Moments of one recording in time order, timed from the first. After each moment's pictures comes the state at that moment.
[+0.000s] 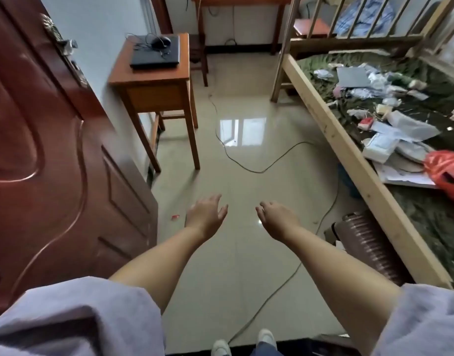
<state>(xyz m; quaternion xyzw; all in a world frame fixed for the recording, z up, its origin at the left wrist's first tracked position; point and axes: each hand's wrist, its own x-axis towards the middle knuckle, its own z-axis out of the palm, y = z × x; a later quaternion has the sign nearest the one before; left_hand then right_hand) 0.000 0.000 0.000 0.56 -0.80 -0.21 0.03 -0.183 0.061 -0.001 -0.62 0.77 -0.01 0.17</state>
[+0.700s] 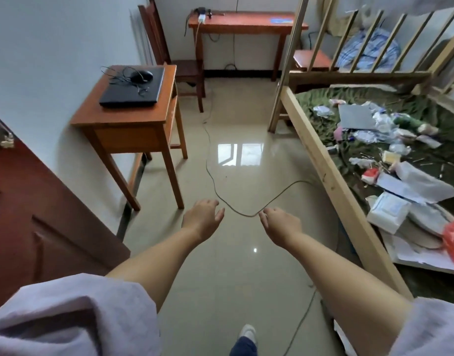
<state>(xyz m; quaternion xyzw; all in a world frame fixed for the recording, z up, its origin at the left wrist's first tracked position) -0.174 -0.248 0.004 0.57 -0.80 -0.21 0.03 -0.378 -0.185 -0.006 -0.62 0.77 -0.01 0.13</state>
